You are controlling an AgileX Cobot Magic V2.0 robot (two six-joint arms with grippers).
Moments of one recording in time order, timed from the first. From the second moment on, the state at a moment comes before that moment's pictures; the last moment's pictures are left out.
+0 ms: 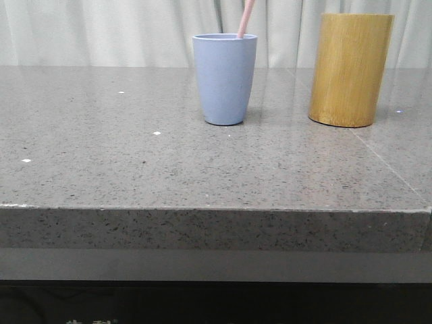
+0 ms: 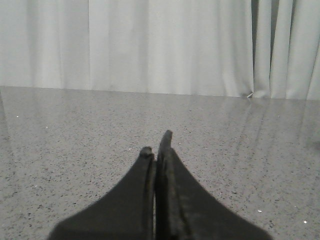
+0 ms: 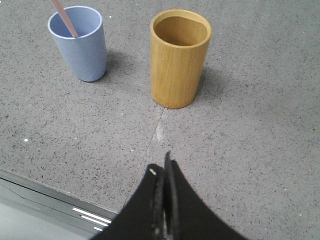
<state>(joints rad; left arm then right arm) -0.06 0.00 0.00 -0.12 -0.02 0.12 0.33 0.67 -1.00 -0.05 0.95 0.08</state>
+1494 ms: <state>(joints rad) -0.06 0.00 0.00 -0.13 -0.02 0.12 0.10 0.18 -0.32 -0.03 0.44 0.08</state>
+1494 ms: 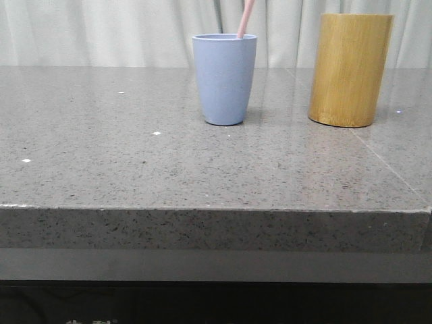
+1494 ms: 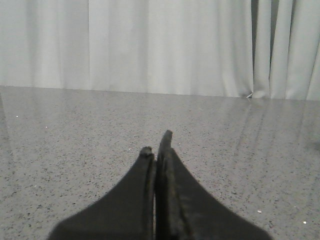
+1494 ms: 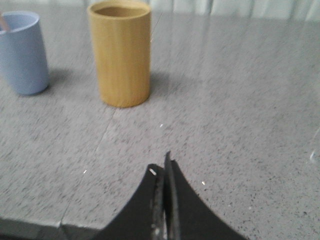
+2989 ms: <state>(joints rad) -0.06 0.00 0.00 -0.13 -0.02 0.12 0.00 -0.01 0.03 0.02 0.02 0.08</state>
